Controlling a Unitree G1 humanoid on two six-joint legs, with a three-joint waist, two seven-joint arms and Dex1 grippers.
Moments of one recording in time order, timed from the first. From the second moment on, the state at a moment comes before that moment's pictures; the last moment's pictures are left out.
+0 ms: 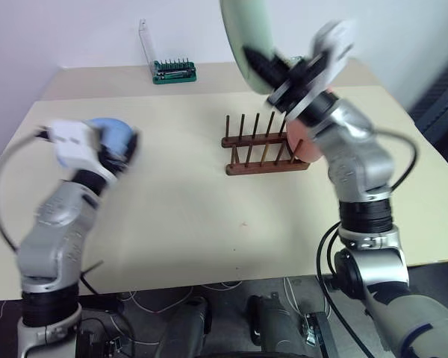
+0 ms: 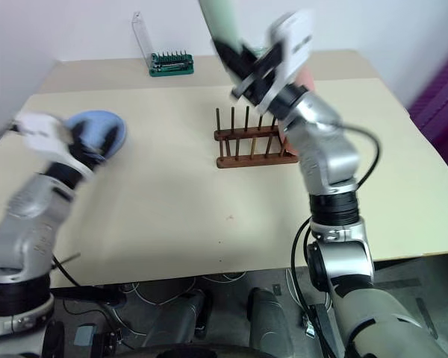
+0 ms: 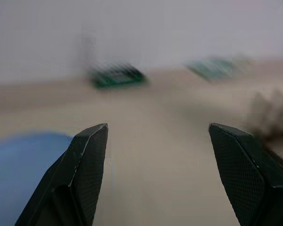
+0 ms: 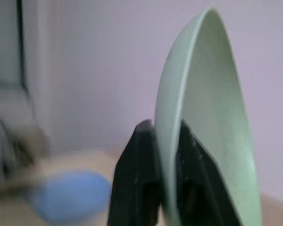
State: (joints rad) left arm -0.21 0.48 0.14 -0.43 -0.53 0.56 -0.28; right arm -0.90 -0.30 -0.17 -0.06 0.75 0.57 0.46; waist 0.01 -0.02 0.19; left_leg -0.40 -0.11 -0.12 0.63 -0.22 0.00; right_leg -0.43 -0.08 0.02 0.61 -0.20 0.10
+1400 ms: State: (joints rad) left arm -0.49 0.21 0.44 -0.20 -0.46 0.61 0.21; right arm -0.87 -0.45 0.15 -0.10 0.25 0.21 0.56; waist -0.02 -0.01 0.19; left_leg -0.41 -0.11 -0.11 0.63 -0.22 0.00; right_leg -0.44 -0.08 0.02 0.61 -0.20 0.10
